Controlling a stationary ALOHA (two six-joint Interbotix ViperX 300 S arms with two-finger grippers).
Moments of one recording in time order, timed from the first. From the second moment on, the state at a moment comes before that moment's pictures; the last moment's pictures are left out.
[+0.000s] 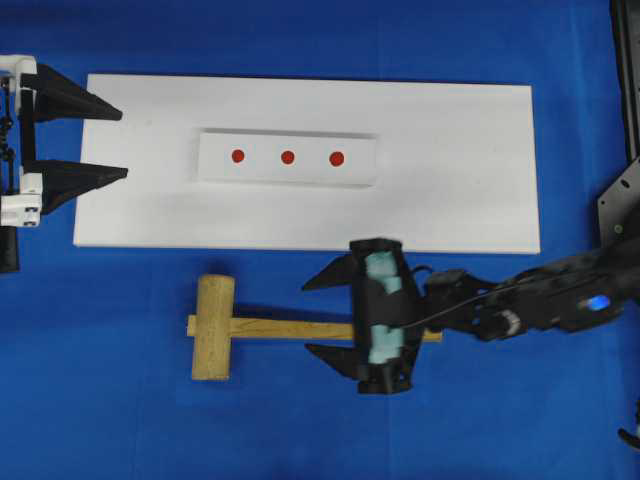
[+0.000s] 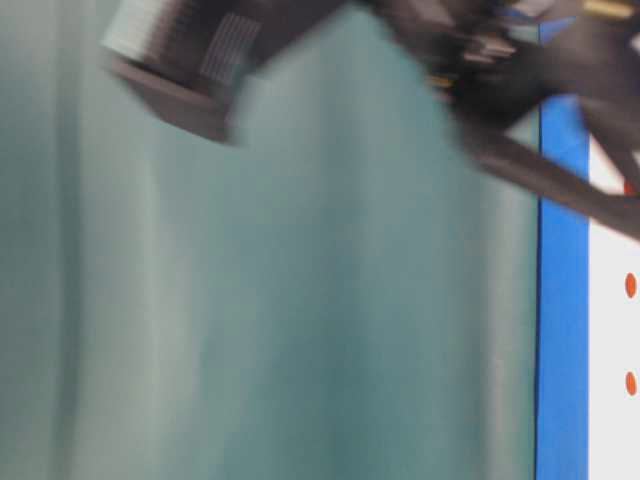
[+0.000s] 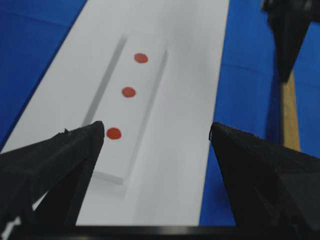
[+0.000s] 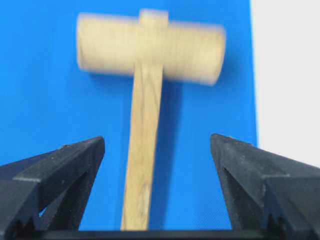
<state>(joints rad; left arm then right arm) 0.15 -0.87 1.15 -0.01 0.08 -0.13 0.35 0.04 0.63 1.26 -0.31 -0.94</state>
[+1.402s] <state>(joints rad) 0.15 -1.08 1.25 -0.01 0.12 0.01 0.00 -1.03 1.28 1.27 -0.12 -1.10</state>
